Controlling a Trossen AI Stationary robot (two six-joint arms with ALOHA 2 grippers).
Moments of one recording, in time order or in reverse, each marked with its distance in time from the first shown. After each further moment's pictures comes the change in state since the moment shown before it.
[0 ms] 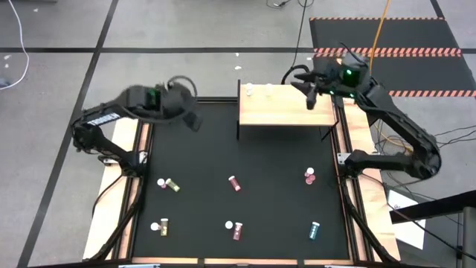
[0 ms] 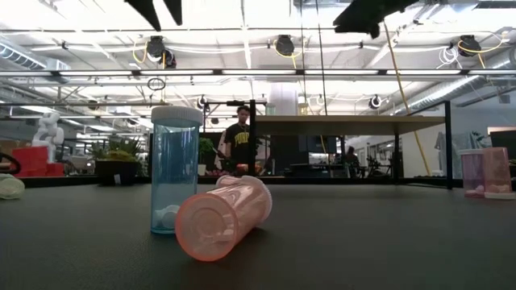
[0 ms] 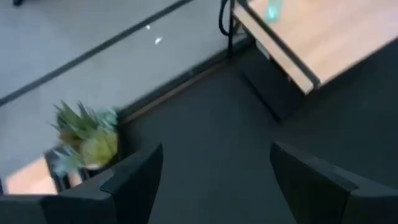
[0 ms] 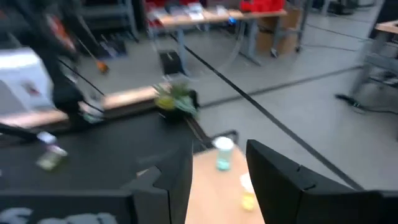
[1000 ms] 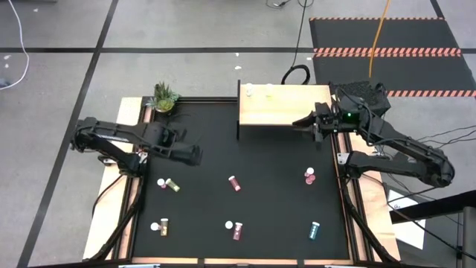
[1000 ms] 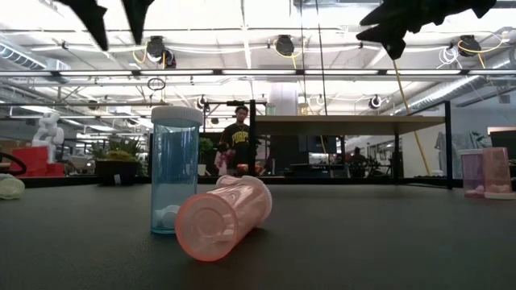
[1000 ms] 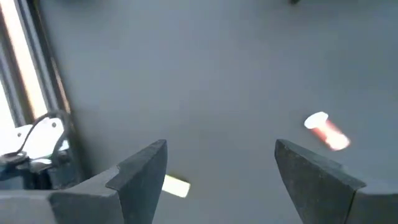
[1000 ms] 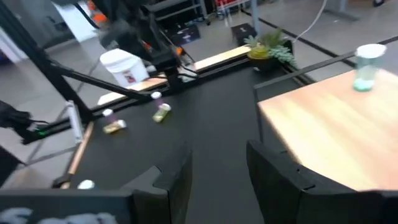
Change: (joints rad) left arm -0.306 -0.032 -0.301 -0.065 0.253 -0.704; right arm 0.317 -0.316 -0.409 0.046 -0.015 0.266
